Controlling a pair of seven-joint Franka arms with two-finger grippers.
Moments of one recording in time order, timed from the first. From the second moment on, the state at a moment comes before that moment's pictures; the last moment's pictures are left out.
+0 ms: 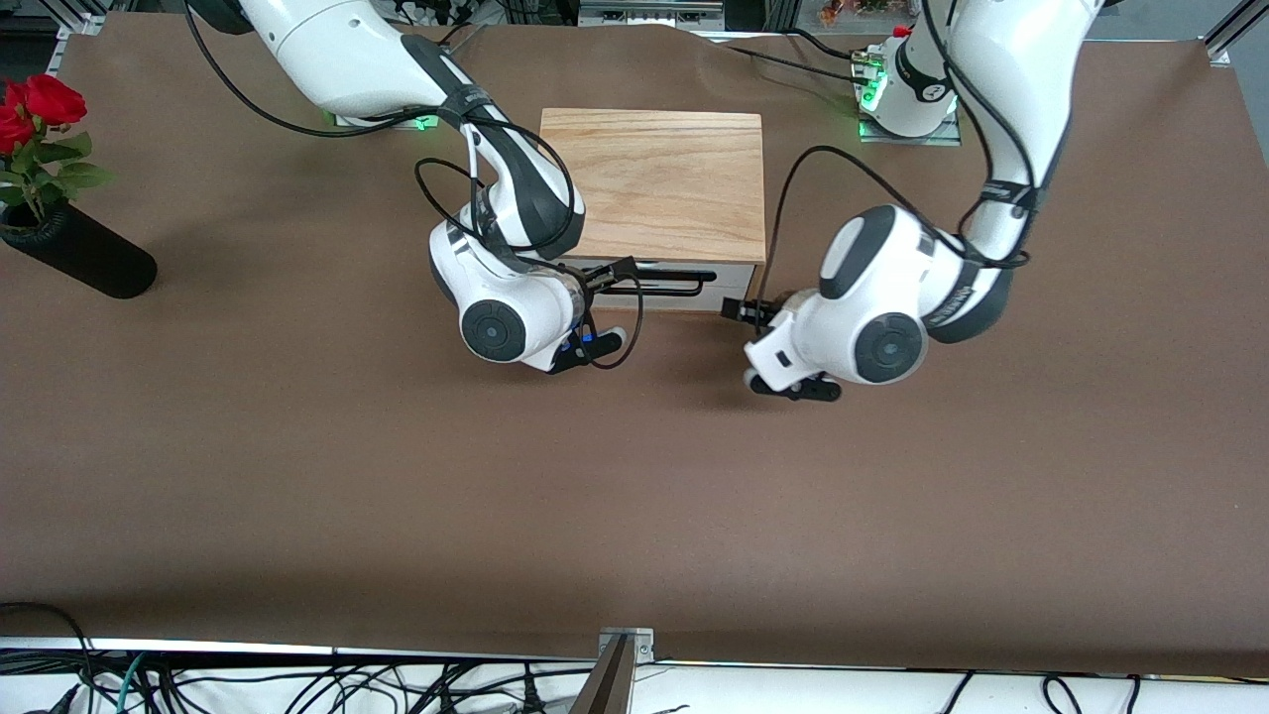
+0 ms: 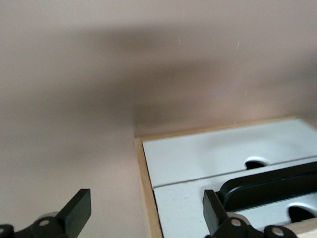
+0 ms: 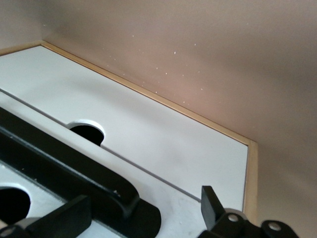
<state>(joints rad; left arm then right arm) -0.23 0.58 -0.20 -1.44 -0.26 1.68 -0.29 0.46 0.73 0.20 -1.38 0.38 1.74 0.14</state>
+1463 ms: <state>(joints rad) -0.04 0.10 -0.05 -1.55 -0.02 1.66 -0.14 0.21 0.67 0.08 -1.12 0.13 1.75 -0.09</state>
